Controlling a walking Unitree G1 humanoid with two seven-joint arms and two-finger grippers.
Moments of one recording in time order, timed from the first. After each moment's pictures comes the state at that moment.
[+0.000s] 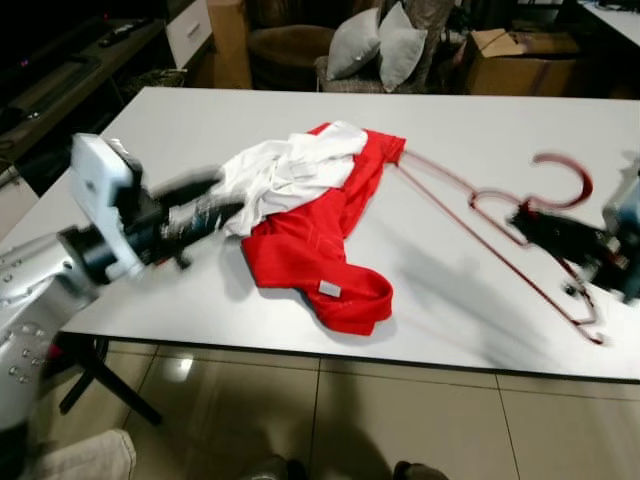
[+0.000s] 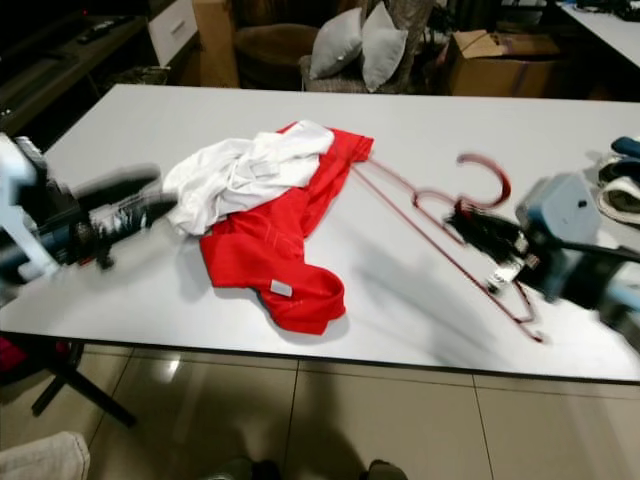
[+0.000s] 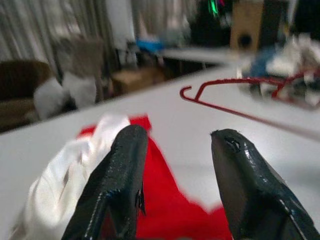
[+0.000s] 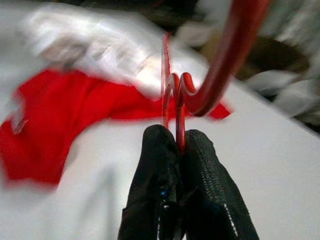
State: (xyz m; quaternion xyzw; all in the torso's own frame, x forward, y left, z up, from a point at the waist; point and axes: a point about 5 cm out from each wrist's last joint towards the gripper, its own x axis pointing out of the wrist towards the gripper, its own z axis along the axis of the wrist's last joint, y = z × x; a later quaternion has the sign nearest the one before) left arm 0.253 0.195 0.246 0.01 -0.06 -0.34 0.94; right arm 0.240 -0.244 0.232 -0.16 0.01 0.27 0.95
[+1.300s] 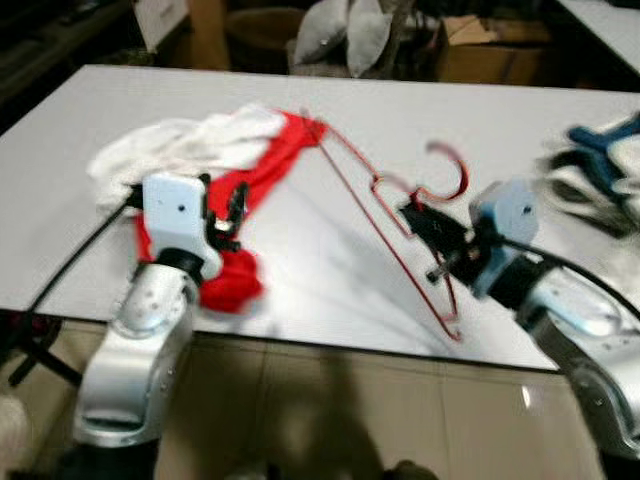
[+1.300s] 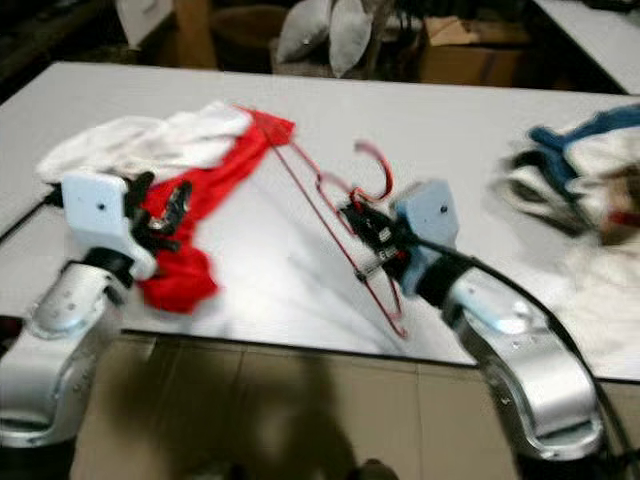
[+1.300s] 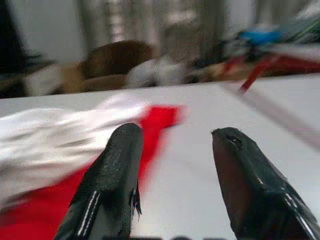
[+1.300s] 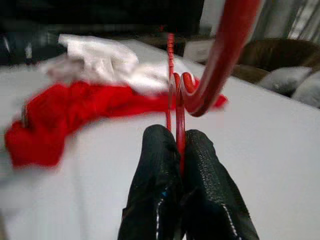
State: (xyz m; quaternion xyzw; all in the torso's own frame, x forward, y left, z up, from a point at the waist) left arm 0.275 0.150 0.197 0.02 -0.06 -0.10 0.99; right arm 0.254 -0.158 0.204 -0.09 0.00 0.32 0.94
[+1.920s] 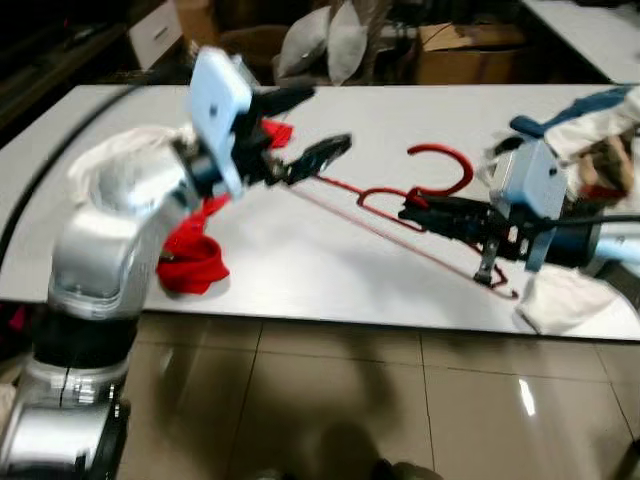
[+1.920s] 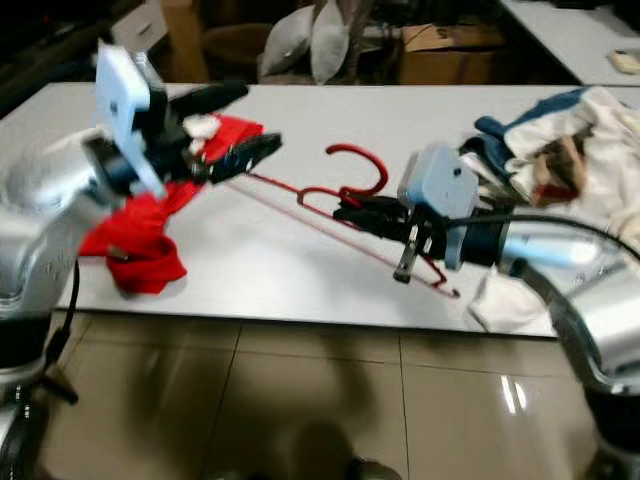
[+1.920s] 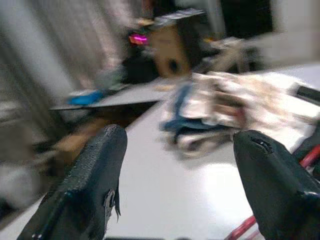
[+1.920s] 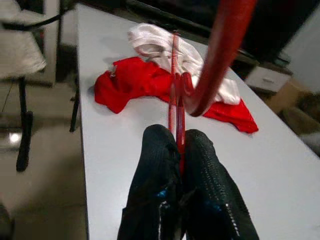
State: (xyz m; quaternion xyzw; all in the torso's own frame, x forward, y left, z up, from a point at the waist) left arm 0.310 0.120 0.291 0.14 -0.14 -0.49 0.85; right arm 0.262 -0.167 0.263 -0.25 -0.01 0.51 0.82
